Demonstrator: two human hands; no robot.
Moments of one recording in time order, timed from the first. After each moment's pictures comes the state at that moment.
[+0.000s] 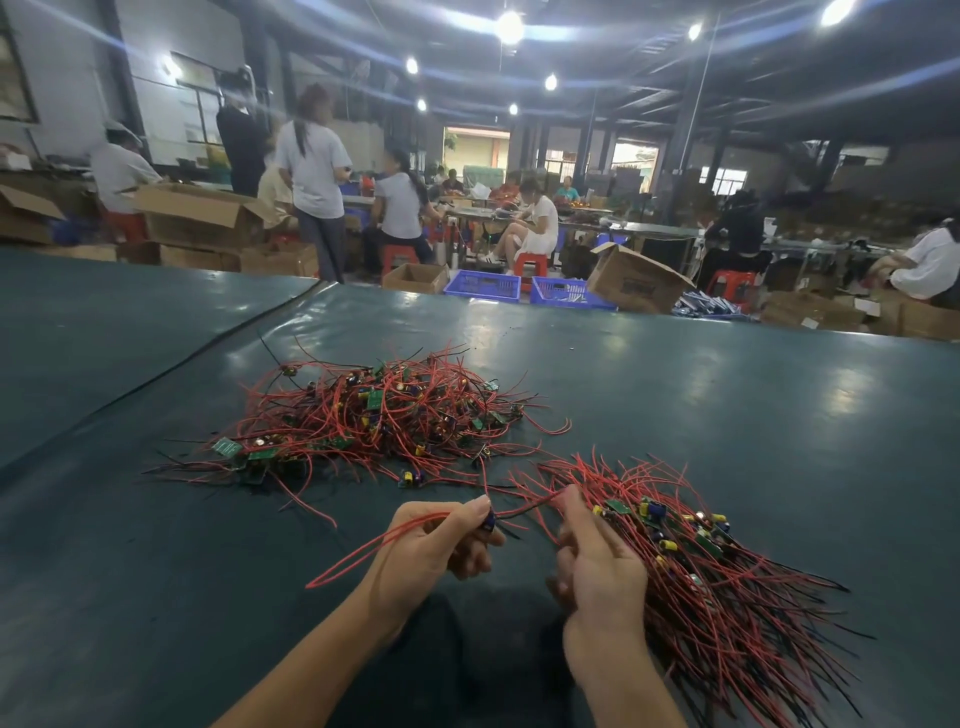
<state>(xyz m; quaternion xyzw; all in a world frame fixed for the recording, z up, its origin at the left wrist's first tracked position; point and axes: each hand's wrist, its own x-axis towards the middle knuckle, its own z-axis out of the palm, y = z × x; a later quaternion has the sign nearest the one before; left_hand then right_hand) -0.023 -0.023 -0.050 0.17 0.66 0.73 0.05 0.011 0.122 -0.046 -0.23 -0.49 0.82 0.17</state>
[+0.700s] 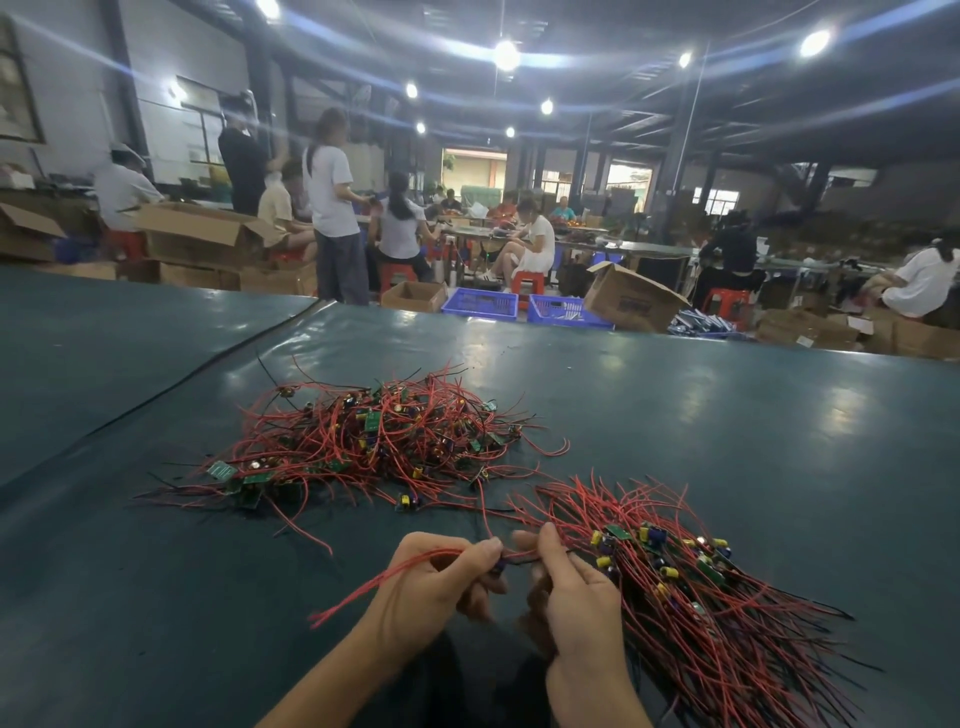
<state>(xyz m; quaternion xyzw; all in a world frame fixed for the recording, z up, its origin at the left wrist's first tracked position) -0.016 -0.019 -0.042 0.19 0.69 0.70 0.02 0.012 0.109 -0.044 -0.19 -0.55 0.80 0.13</state>
